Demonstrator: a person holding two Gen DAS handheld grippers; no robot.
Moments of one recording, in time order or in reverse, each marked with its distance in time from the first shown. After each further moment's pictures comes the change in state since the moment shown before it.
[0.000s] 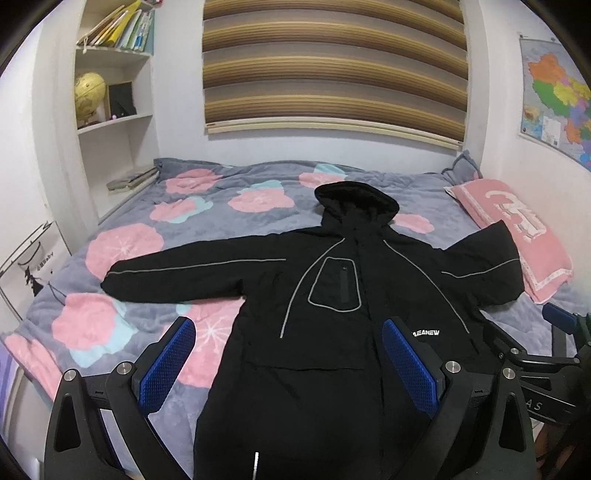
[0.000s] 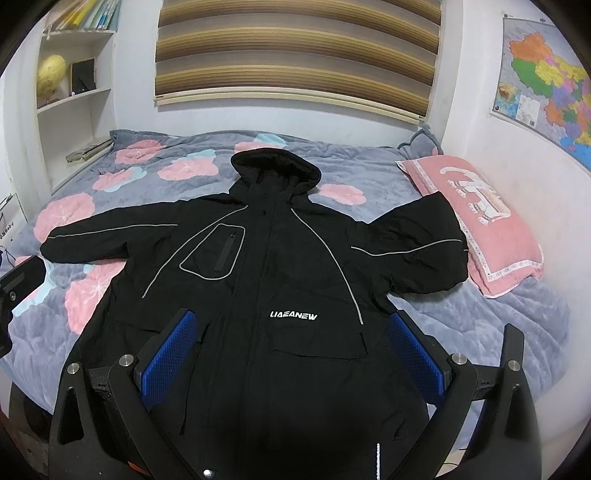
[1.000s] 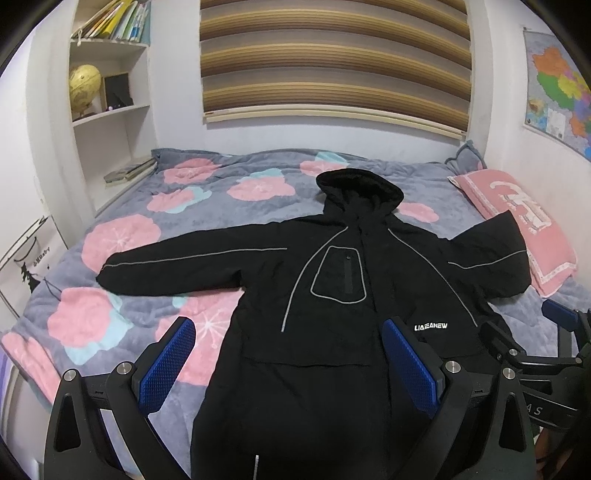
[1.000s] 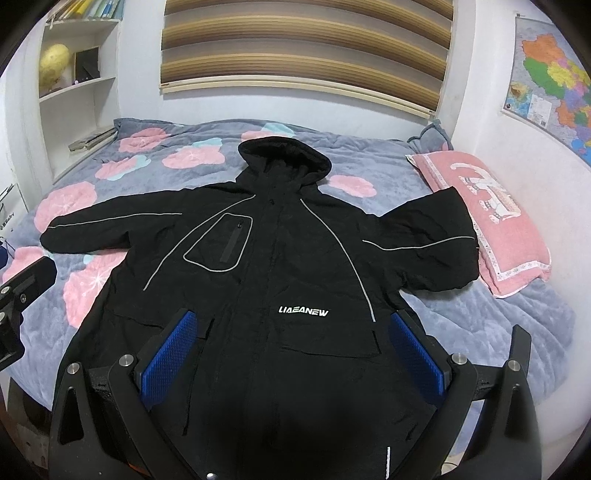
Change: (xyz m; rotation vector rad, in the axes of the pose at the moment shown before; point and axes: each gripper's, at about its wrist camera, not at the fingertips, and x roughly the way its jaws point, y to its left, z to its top) left arm 0.021 0.000 -0.005 0.005 0.040 0.001; right arm 0.019 0.013 -0.001 -0.024 0.032 0.014
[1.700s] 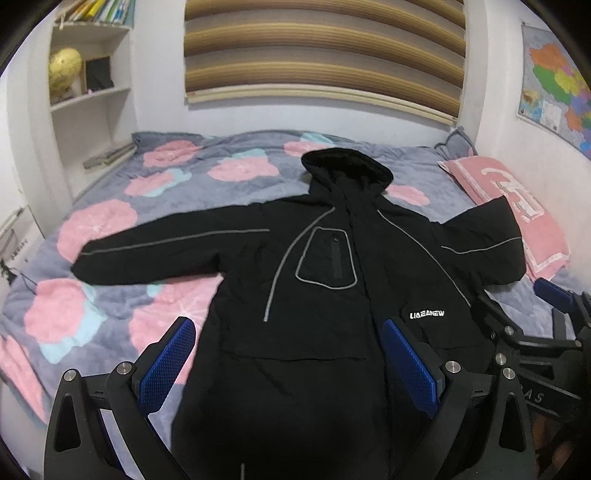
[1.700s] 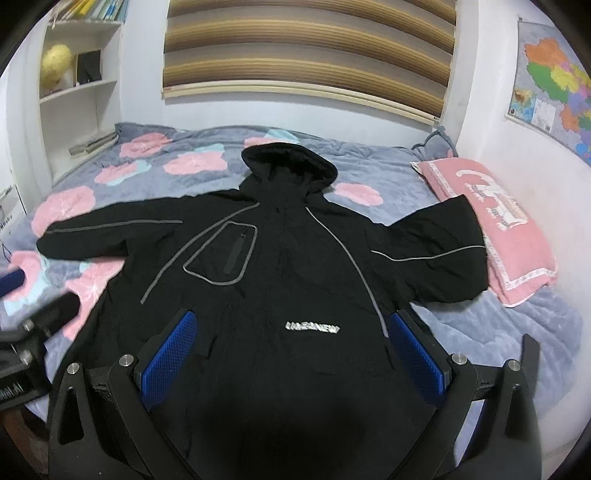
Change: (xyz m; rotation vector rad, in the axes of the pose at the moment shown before) left arm 0.045 0.002 -0.008 0.000 0.072 -0.086; right arm 0.031 0.011 0.009 0.013 -0.037 0.017
